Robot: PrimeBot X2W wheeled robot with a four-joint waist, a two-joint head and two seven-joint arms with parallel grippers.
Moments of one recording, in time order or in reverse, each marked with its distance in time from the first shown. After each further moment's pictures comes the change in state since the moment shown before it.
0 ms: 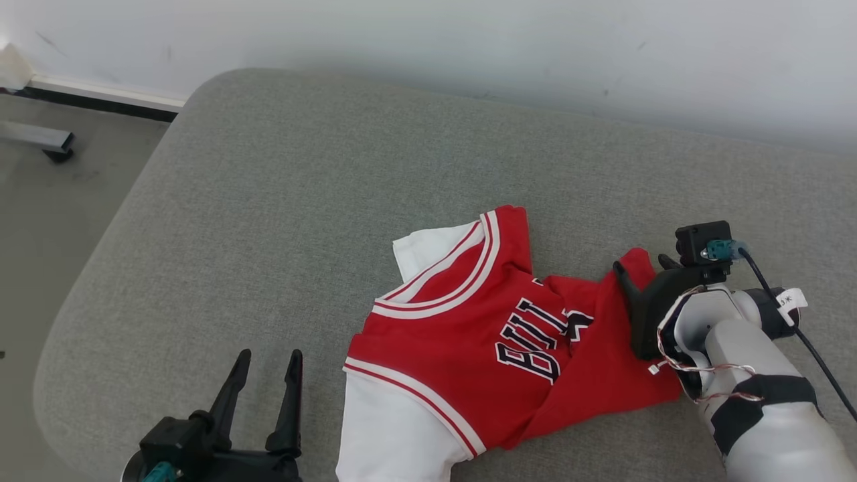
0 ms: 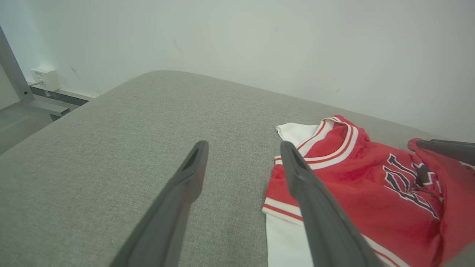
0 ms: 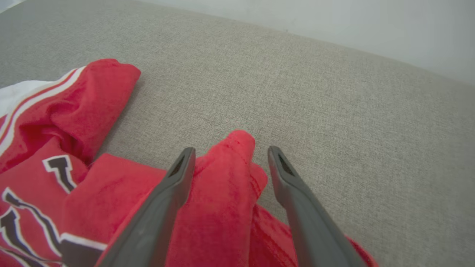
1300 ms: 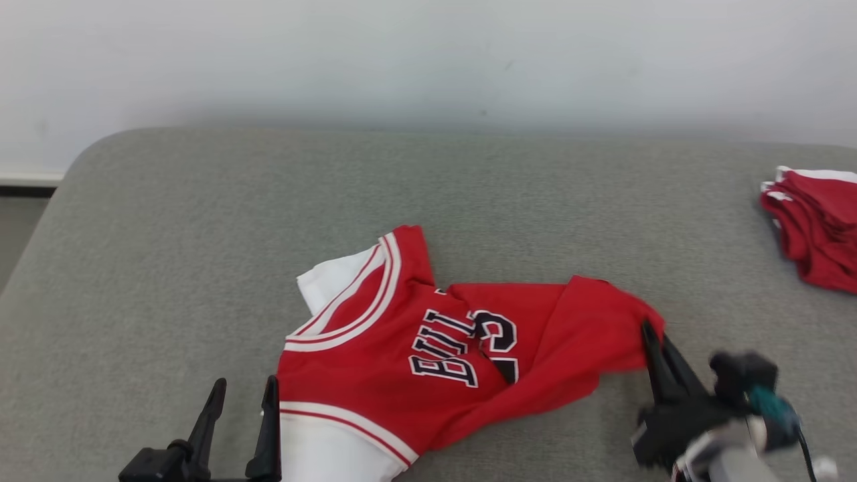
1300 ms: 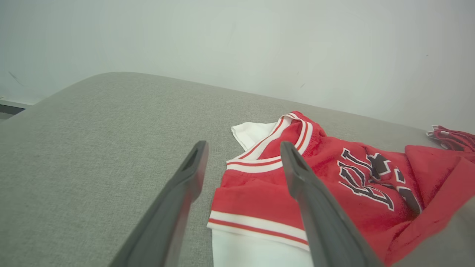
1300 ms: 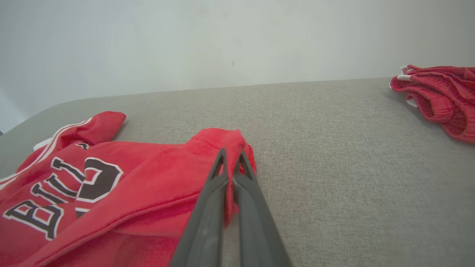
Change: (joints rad) left arm 0.074 0.000 0.043 -0.029 0.011 0.022 0.000; right arm 0.339 0.001 0.032 -0.270 0.162 0.000 -0.383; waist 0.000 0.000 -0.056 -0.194
